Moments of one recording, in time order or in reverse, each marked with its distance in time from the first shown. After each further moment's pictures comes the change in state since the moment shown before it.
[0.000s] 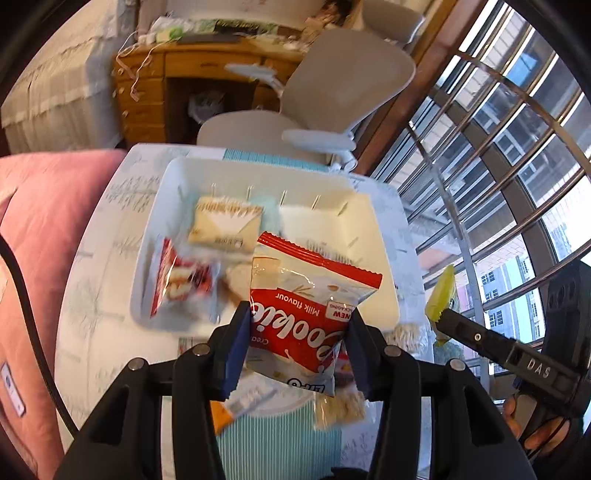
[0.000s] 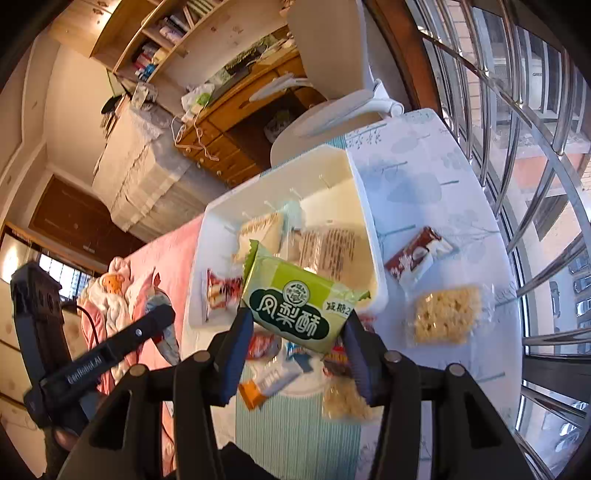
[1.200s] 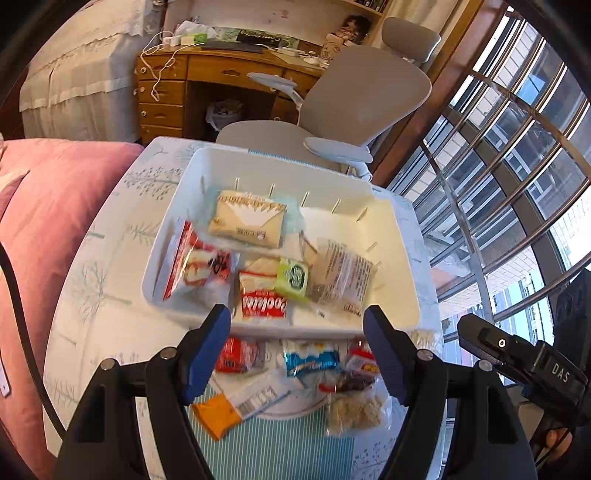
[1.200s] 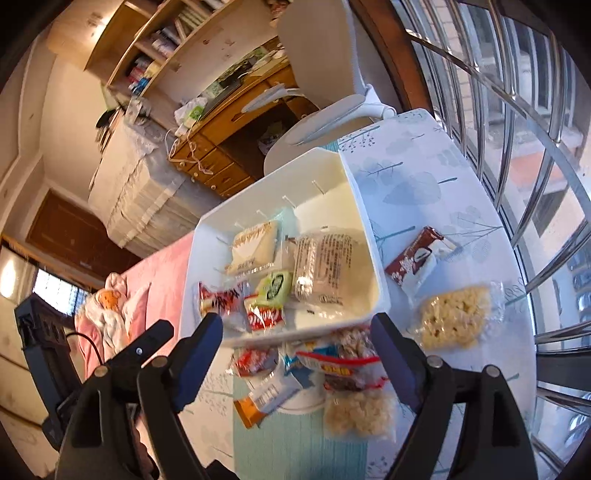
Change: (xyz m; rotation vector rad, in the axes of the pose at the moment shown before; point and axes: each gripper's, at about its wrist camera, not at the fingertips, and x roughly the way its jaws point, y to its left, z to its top) left arm 0.002 0.025 -0.042 -0.082 -0.066 0.030; right arm 0.008 0.000 -0.023 0.013 -0.037 -0.019
